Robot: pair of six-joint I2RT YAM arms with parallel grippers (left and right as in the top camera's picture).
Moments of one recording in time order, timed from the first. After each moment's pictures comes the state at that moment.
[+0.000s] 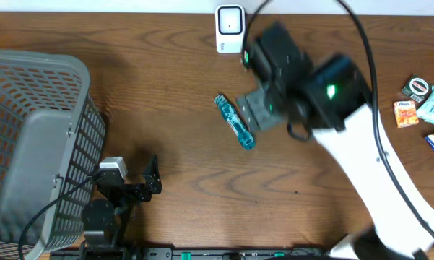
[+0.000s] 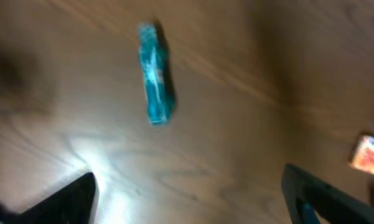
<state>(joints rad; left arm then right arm) -0.03 0.01 0.11 -0.37 0.13 -0.28 0.70 1.63 1.98 -1.50 0.26 0.23</state>
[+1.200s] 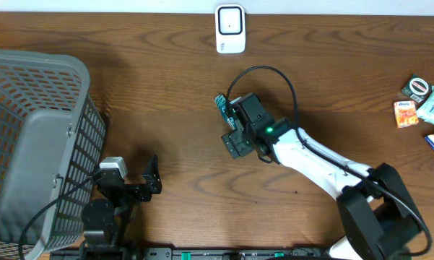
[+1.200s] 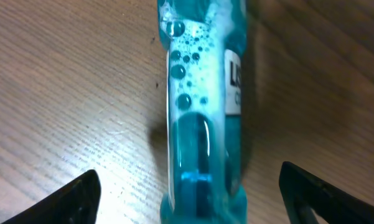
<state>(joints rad) -0.03 0.01 0.11 -0.37 0.13 -0.28 0.62 1.75 1.05 -0.43 0.02 0.07</state>
